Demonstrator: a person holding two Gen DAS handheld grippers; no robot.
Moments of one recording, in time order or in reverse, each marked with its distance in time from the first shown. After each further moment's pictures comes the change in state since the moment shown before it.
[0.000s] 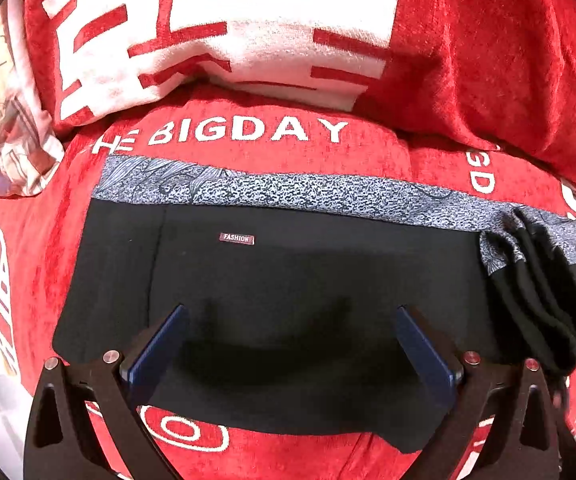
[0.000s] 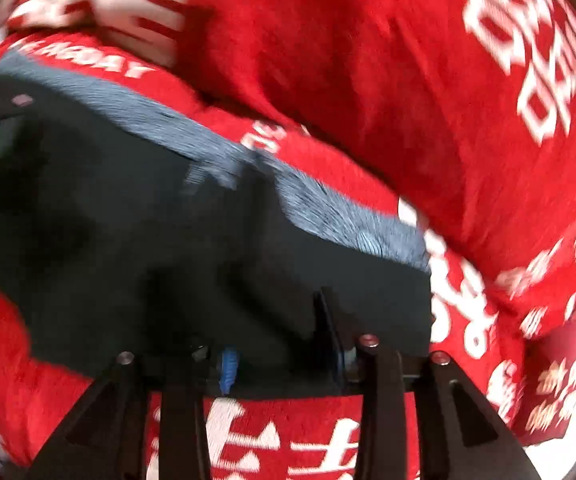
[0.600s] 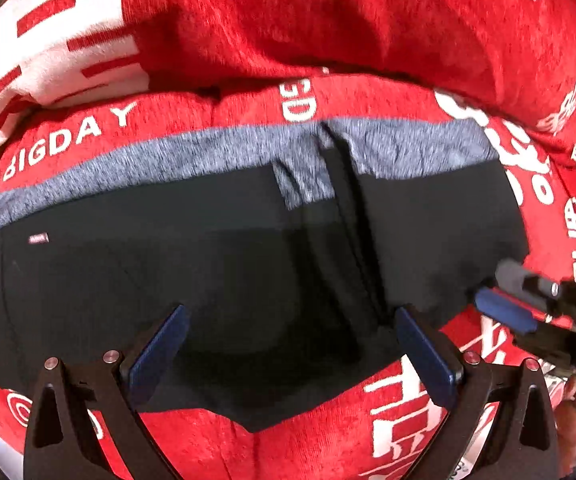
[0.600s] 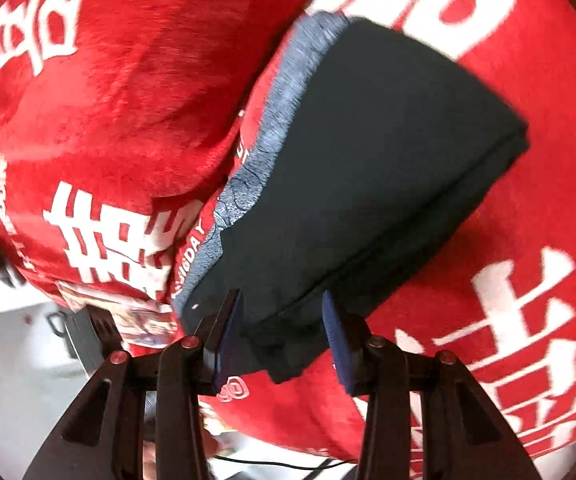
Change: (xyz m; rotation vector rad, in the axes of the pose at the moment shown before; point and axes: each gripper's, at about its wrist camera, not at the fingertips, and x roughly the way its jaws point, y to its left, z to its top) left arm 0.003 -0.122 -0.036 0.263 0.088 -0.250; right arm 0.077 -0.147 -0.112 1.234 0.182 1.100
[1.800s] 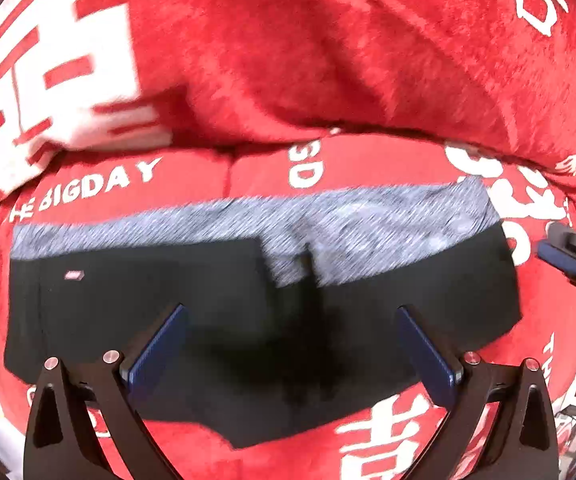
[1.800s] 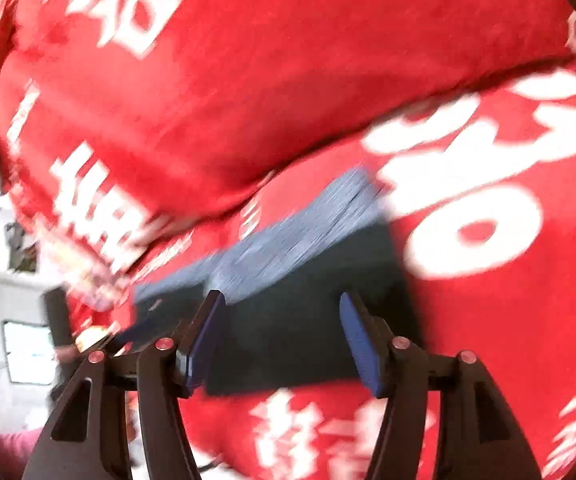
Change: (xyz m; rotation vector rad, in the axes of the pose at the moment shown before) left arm -0.025 -0.038 0.042 -0.071 -0.115 0.106; right arm -0.051 0.050 0.086 -0.441 -0.077 -0.195
